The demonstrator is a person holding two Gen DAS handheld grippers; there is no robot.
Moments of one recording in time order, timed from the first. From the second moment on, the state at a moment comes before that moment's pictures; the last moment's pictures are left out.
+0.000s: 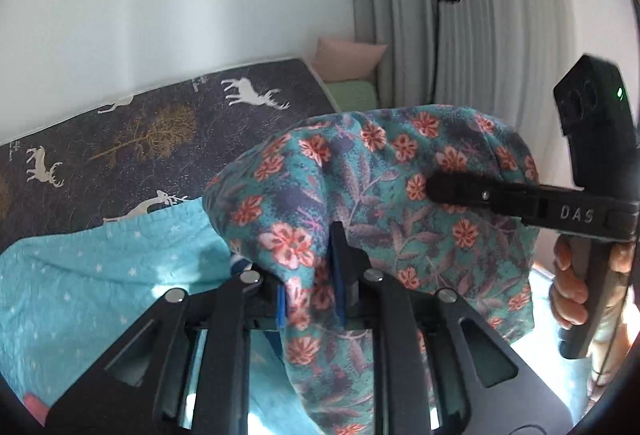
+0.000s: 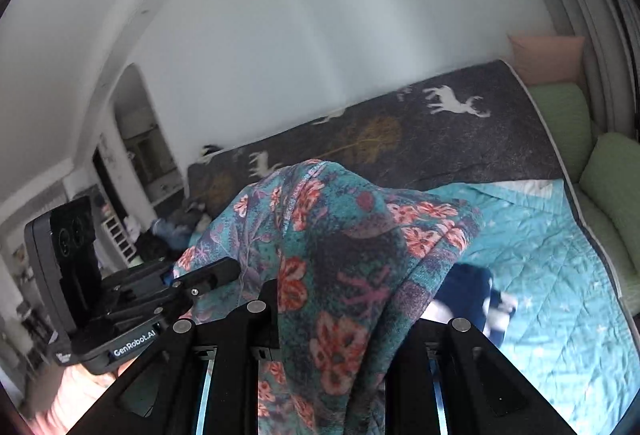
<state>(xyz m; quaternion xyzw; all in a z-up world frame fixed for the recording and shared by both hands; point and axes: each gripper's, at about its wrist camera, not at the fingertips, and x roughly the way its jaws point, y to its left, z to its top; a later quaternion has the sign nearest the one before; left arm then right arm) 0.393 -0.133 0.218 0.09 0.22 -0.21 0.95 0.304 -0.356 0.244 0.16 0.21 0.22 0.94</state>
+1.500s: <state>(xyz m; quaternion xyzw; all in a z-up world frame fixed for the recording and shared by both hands) 0.197 -0.090 0.114 0.05 0.33 -0.13 0.93 0.089 -0.315 0.130 0.05 0.33 0.06 0.94</state>
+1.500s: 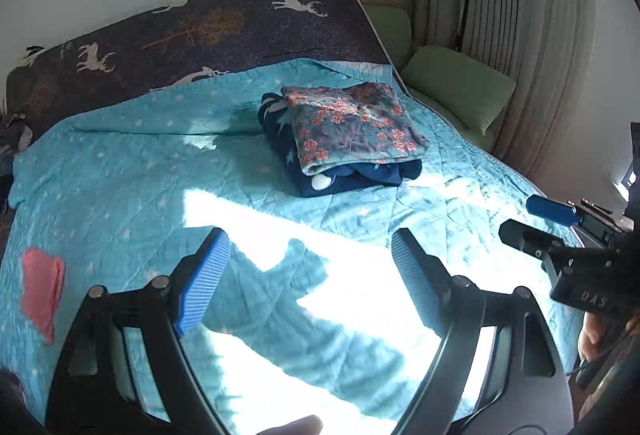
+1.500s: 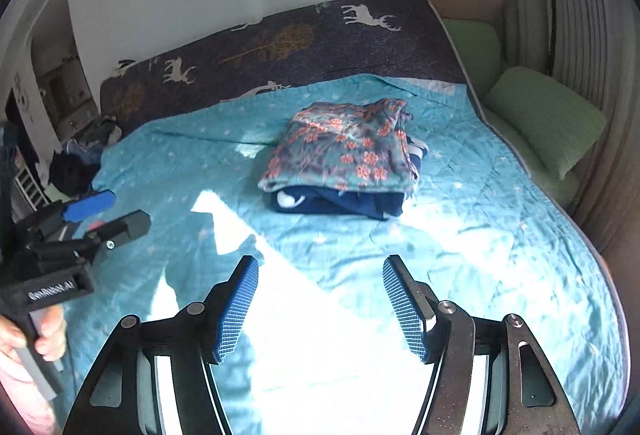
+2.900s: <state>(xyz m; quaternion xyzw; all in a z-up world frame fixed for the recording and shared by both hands) 0.076 -0.070 0.108 0.04 0.29 -0.11 0.95 -0.027 -0.275 0.147 0.06 0.27 0.04 0.96</state>
